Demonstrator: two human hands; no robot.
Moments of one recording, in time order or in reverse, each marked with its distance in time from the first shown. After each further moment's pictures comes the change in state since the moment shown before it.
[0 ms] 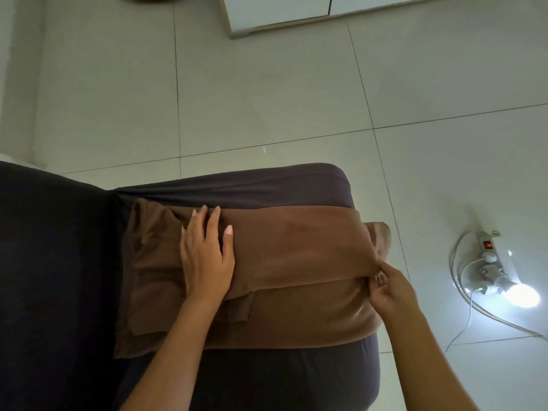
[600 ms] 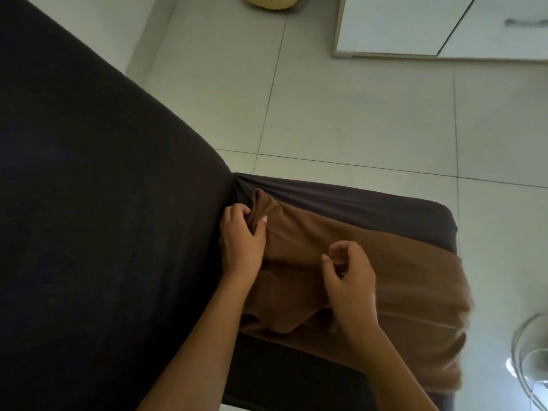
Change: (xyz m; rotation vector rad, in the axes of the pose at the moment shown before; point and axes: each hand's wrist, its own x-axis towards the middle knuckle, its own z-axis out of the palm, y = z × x) left_hand 0.026 -0.083 -0.067 -0.354 0.155 -0.410; right_hand -0.117 0.168 0.072 -1.412 -0.694 -1.112
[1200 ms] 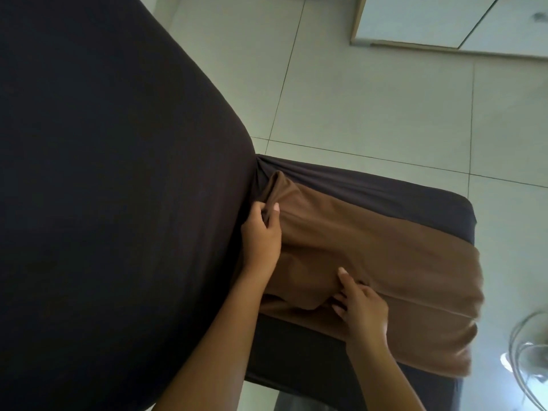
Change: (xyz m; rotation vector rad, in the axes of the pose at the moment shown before) left_hand -0.019 -0.010 -0.010 -0.298 -0.071 -0.138; right_hand -0.045 0.006 0.022 0.617 0.128 0.827
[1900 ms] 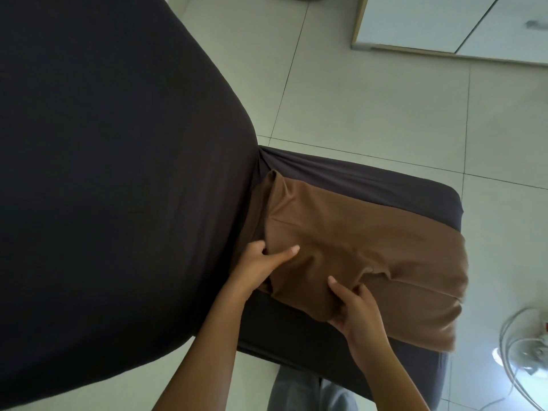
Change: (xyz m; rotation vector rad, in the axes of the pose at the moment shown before) left_hand -0.053 -0.023 -0.033 -0.121 -0.496 -0.453; right_hand -0.014 0.018 -0.034 -0.066 -0.277 0.080
